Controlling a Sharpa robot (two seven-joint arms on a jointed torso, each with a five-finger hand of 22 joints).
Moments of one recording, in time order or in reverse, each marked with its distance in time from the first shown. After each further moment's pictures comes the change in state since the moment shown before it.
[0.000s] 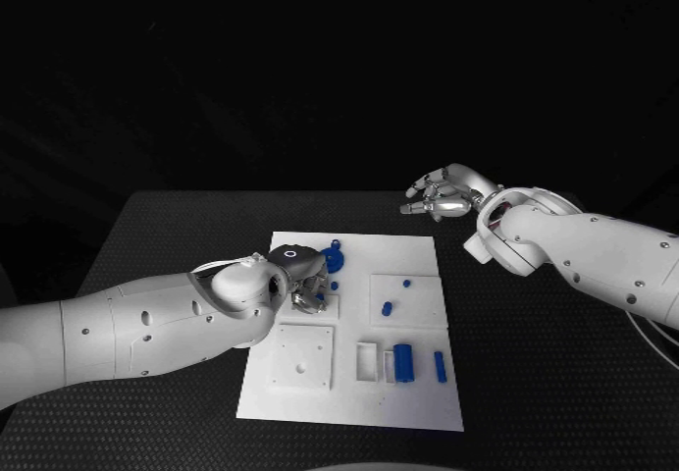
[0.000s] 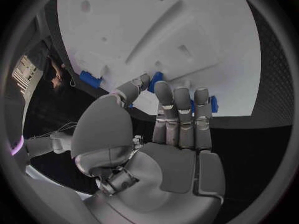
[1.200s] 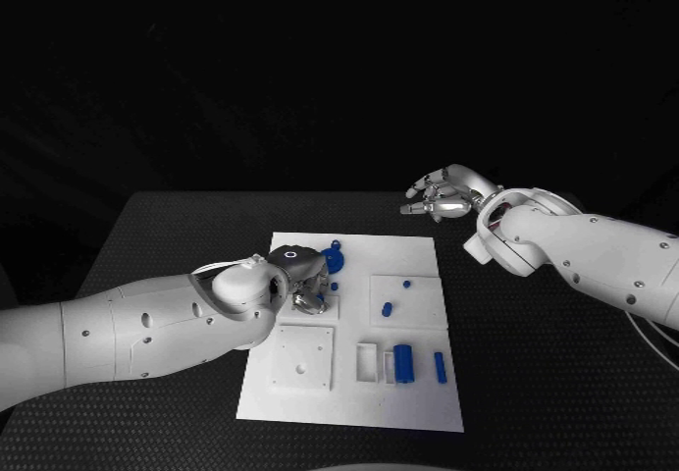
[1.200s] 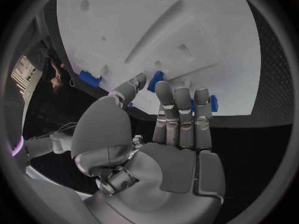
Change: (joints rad) left arm -0.002 0.000 0.000 0.005 -0.007 -0.011 -0.012; left_hand -0.042 0.001 -0.078 -0.021 0.006 -0.061 0.024 -0.026 -0.023 -0.009 0.016 0.009 0.004 -0.007 0.000 0.008 0.001 0.000 -0.003 0.004 0.000 0.000; right arm 0.000 0.001 0.000 -0.002 0.001 0.000 0.000; right_hand 0.000 0.000 0.000 0.000 0.000 -0.004 0.000 0.000 -0.001 -0.004 0.004 0.000 -0.002 0.000 0.000 0.000 -0.001 0.000 0.000 0.000 0.000 0.000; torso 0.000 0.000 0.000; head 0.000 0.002
